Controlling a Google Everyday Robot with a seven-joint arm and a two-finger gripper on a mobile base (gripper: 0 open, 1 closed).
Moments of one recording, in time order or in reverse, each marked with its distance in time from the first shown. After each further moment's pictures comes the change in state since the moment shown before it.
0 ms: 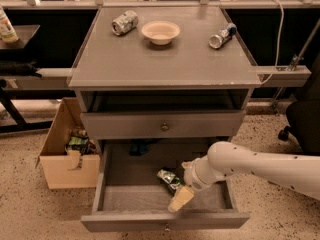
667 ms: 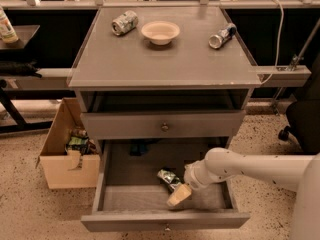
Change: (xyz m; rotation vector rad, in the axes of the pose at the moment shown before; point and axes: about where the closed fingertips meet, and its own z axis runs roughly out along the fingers) arm 0.033 -0.045 0.058 0.041 -0.013 0.132
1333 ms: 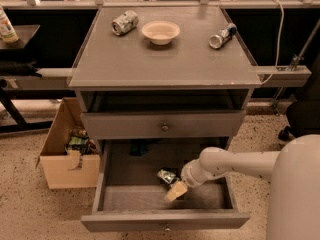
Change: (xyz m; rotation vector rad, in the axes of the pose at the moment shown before) arm 0.006 -0.026 0.038 0.008 0.018 0.053
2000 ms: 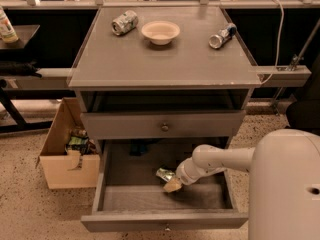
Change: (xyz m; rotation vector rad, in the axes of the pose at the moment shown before) arm -0.004 -0.012 0.035 -0.024 0.030 0.012
